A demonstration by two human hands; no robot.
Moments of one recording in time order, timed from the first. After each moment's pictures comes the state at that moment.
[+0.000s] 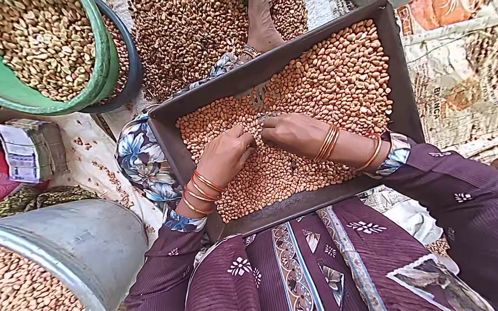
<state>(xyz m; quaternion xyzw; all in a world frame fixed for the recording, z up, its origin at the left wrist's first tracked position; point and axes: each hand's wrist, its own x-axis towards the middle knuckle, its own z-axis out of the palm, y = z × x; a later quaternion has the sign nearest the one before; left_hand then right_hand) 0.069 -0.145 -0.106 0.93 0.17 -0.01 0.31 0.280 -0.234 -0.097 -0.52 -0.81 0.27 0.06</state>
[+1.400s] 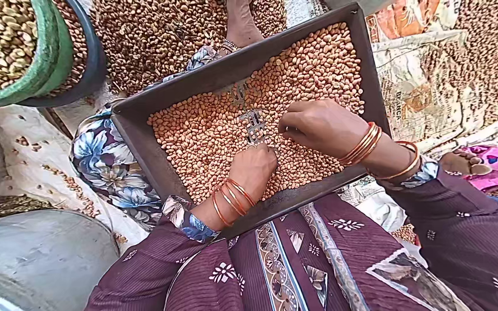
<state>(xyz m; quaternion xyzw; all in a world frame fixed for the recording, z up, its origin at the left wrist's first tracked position) 0.126 -0.217 -0.076 0.93 0.17 -0.20 0.26 0.317 -0.270 -0.044 -0.63 -0.72 0.28 0.01</state>
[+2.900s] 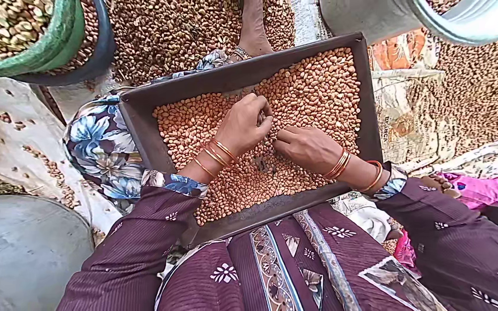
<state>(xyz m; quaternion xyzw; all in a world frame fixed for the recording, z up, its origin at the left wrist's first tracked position) 0.147 -0.143 -0.126 0.85 0.22 0.13 0.47 0.309 -0.288 -0.088 -0.54 -0.83 0.15 0.01</state>
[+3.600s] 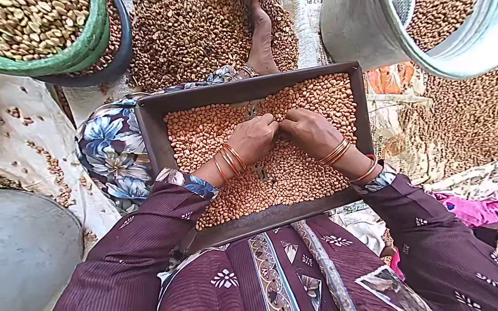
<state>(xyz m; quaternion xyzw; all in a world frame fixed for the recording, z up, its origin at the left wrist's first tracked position) 0.156 -0.153 -0.137 0.93 0.15 0.11 0.31 0.330 -0.241 -0.083 -0.60 -0.79 0.14 0.02</state>
